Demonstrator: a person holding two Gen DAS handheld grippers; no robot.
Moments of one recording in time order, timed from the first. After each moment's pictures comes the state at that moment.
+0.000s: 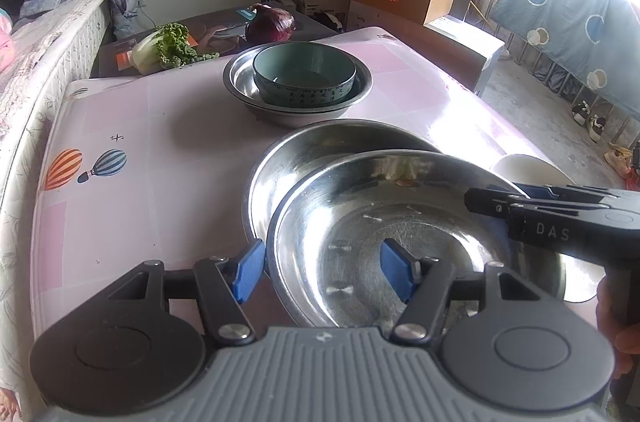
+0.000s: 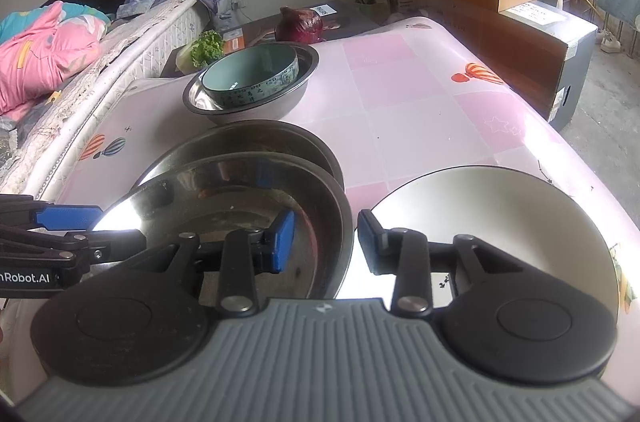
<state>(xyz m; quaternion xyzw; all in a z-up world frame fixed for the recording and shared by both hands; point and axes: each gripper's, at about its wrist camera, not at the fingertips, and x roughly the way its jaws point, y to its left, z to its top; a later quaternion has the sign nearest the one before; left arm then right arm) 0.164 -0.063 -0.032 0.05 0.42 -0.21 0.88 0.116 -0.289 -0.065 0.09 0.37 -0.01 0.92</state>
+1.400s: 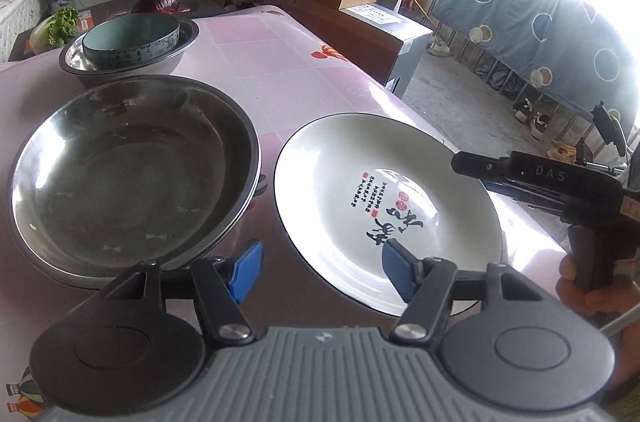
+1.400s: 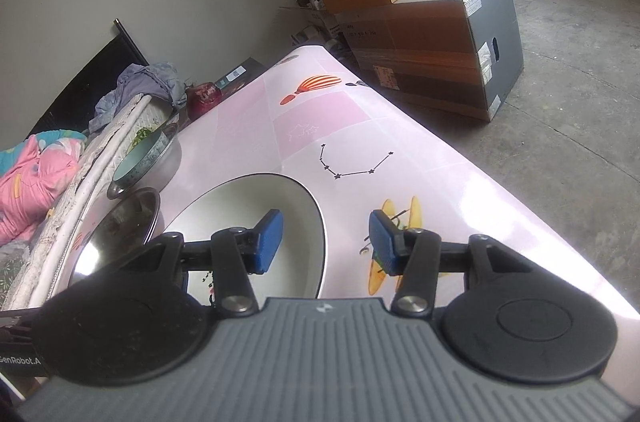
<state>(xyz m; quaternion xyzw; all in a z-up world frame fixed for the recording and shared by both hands) 0.108 -0.199 -0.073 0.01 0.43 -0.28 0.86 0.022 -0.498 -0.116 0.26 0.30 -0.05 0.92</state>
